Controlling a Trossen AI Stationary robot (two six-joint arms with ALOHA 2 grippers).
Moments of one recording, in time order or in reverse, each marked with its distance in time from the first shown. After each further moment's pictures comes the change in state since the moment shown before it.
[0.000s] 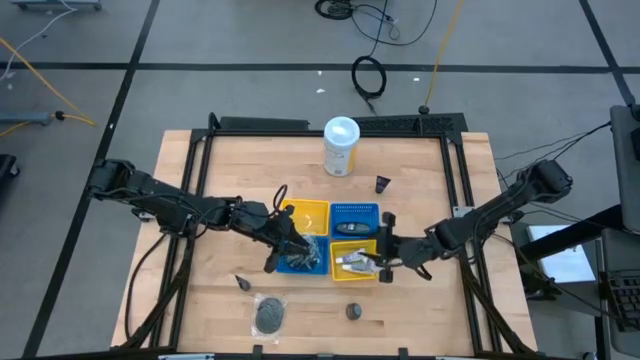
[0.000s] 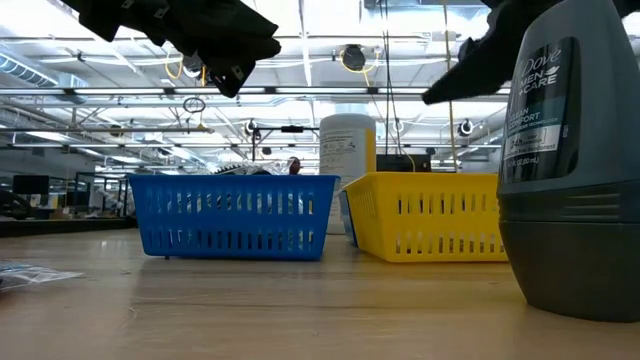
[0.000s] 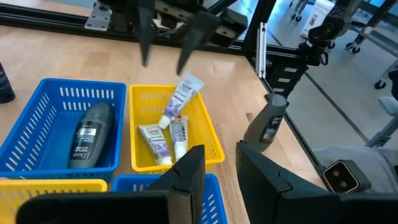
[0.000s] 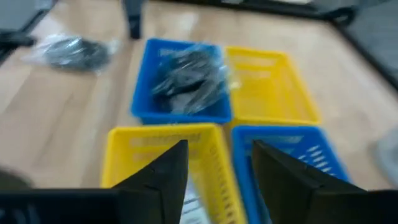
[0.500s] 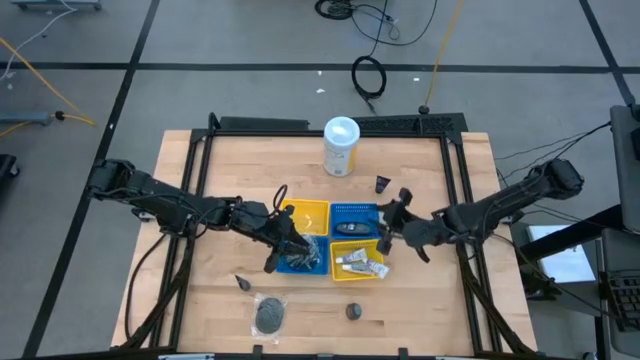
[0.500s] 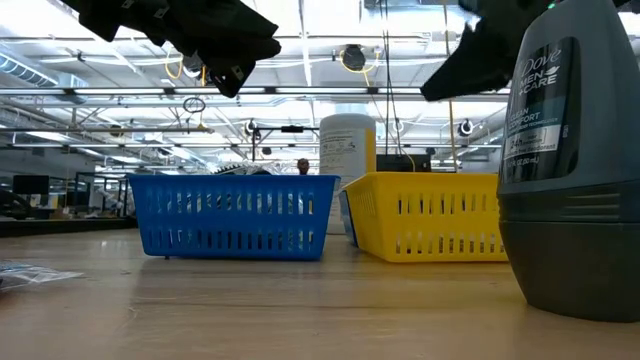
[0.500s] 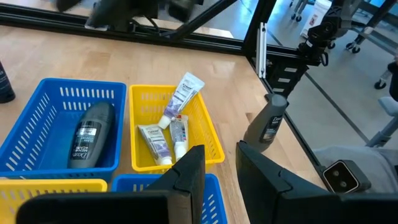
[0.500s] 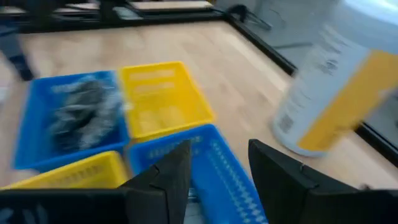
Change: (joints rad) left arm 0.000 0.000 0.000 0.000 0.000 0.000; right arm -0.121 -0.149 -0.001 -0.167 0.194 0.146
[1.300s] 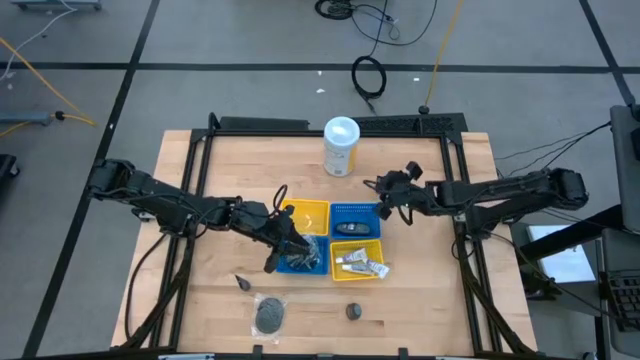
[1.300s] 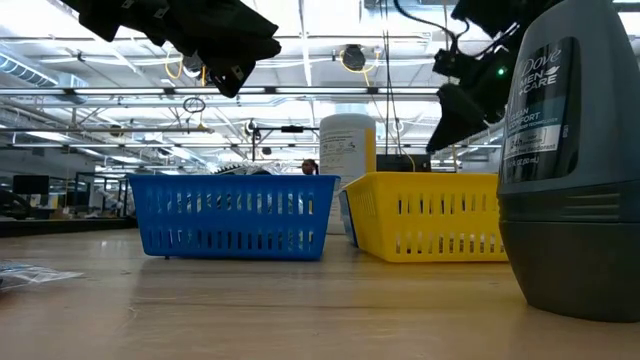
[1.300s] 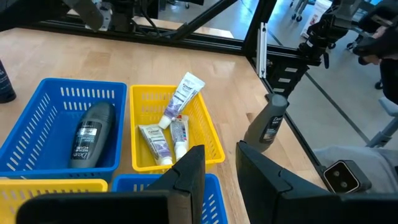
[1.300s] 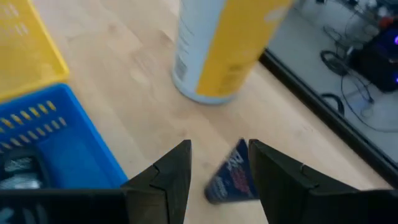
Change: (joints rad) left arm 0.000 0.000 0.000 0.000 -0.001 0.000; right arm -0.387 -0.002 0.001 -0.206 -0.124 -0.032
